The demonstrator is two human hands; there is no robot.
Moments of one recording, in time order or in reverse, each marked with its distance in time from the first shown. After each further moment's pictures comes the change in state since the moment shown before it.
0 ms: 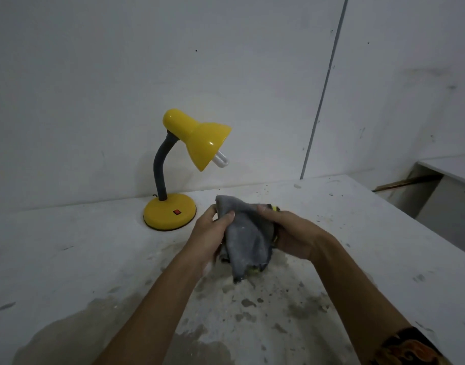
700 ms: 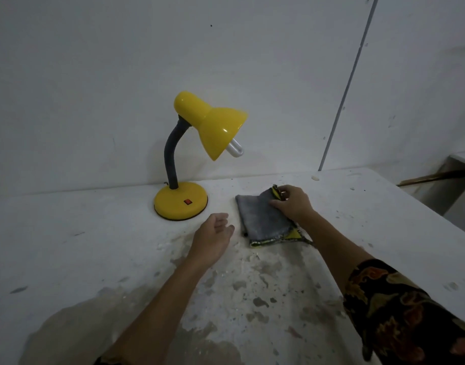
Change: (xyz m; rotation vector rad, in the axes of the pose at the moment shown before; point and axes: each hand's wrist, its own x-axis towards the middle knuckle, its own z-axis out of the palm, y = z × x) left_hand 0.039 -0.056 -0.037 0.484 0.135 0.055; right_hand 0.108 0.017 -0.044 -0.832 0.547 -0.172
